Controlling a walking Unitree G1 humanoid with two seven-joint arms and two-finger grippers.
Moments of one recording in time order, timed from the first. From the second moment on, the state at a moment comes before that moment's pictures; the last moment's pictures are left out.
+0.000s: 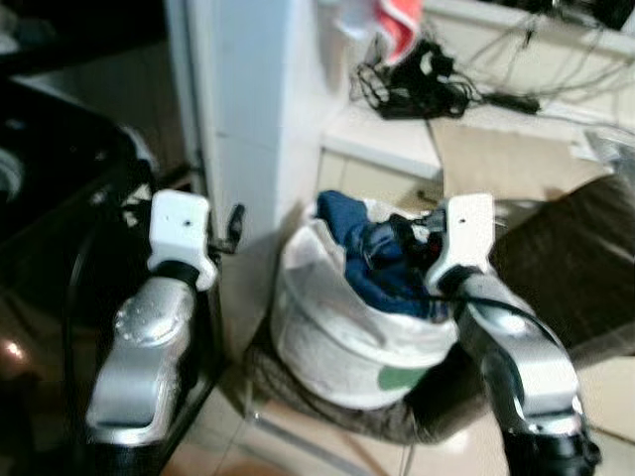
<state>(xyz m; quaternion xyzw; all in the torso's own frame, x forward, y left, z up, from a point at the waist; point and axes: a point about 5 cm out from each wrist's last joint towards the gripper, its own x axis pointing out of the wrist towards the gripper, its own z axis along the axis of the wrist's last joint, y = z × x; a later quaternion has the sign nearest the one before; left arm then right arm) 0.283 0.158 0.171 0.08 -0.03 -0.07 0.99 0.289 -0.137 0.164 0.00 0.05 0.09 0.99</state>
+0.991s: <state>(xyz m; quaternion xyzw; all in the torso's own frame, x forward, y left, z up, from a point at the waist) 0.285 0.134 0.174 0.08 -0.04 -0.14 0.99 0.282 -0.157 0.159 0.01 0.06 0.05 1.00</state>
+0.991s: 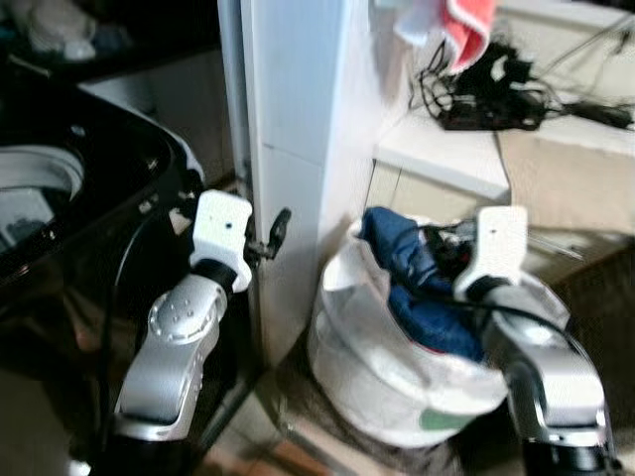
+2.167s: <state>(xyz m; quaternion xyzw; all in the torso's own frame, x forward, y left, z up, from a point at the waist) 0.288 0.143 0.170 0.08 -0.03 -0.10 0.99 0.285 -0.147 0.165 0.00 0.06 0.07 1.00</state>
